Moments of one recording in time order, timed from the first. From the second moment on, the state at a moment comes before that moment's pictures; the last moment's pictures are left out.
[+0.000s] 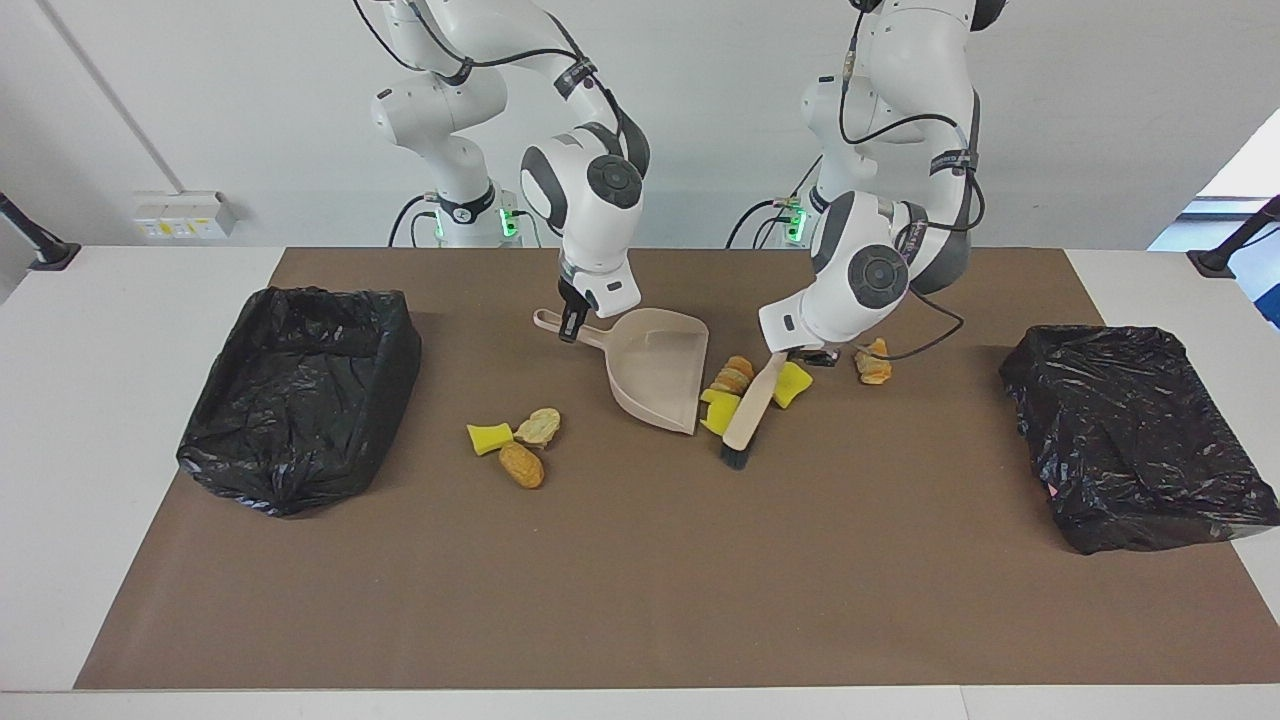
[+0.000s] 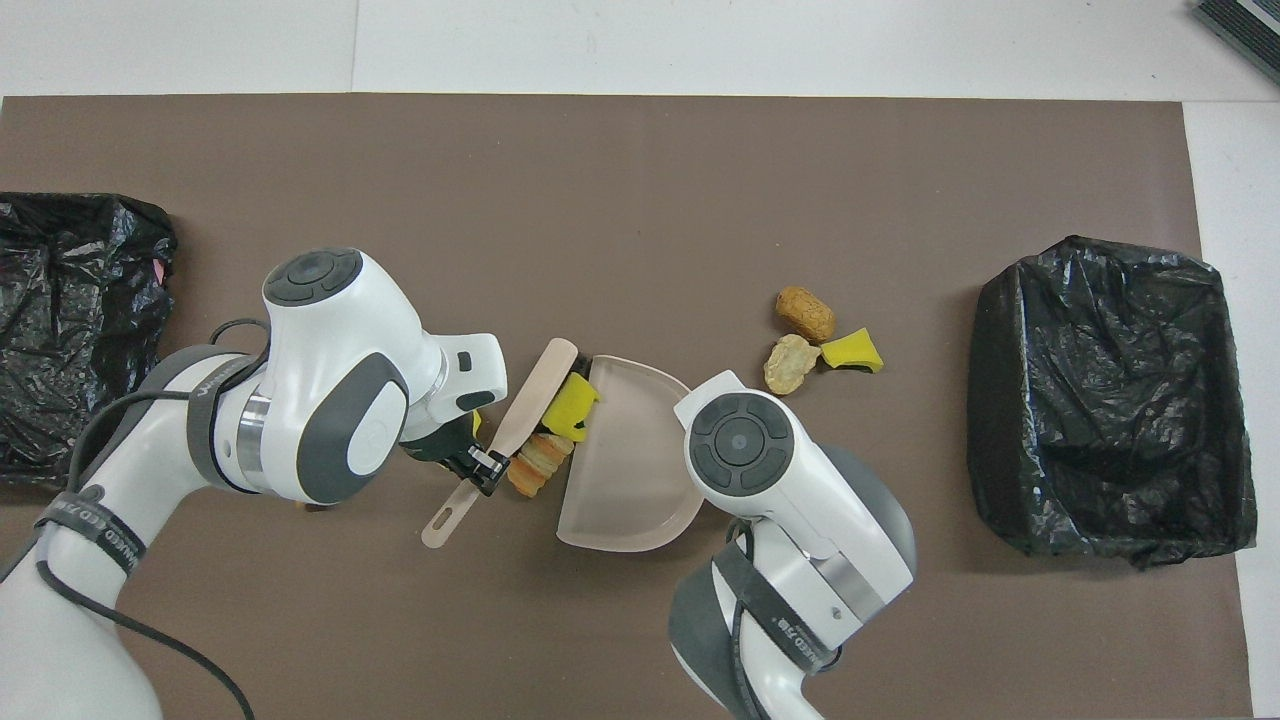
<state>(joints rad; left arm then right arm) -0.31 0.18 -0.13 -1.98 -0.36 1.78 0.27 0.54 0.10 0.04 -2.08 -0.16 1.96 -0.68</state>
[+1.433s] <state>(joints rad) -0.12 -0.15 -0.08 -2.23 0.04 1.65 -0.42 0.53 0.12 0.04 -2.09 -0.15 1.96 -0.68</state>
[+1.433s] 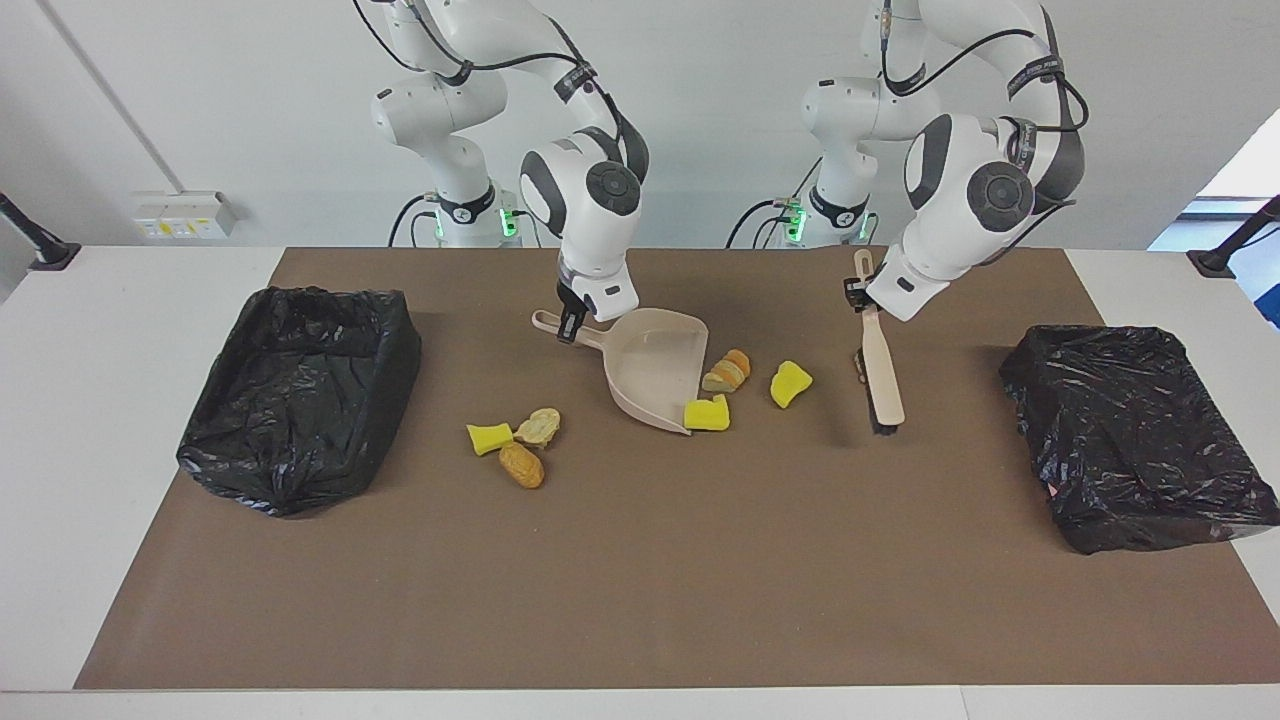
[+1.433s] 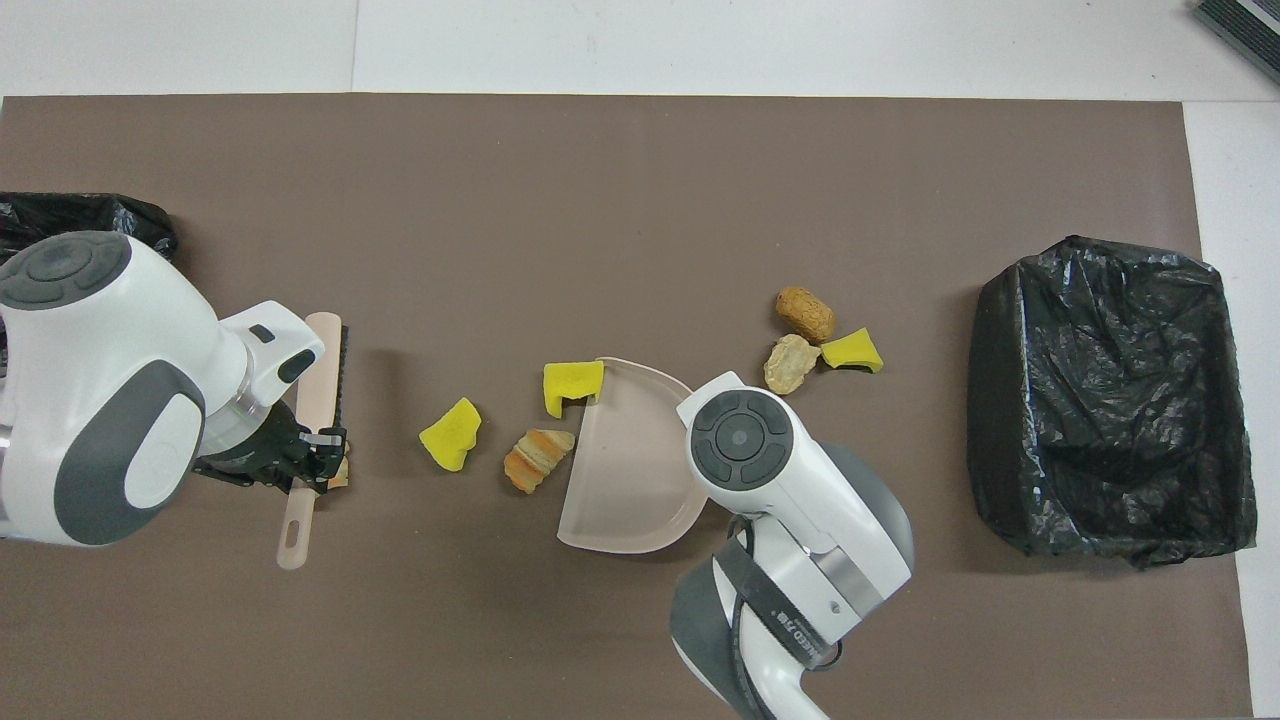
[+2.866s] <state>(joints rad) -0.35 0.02 -0.12 -2.26 -0.22 2.11 -0.26 0.53 0.12 0.04 -2.09 -0.15 1.96 -0.68</state>
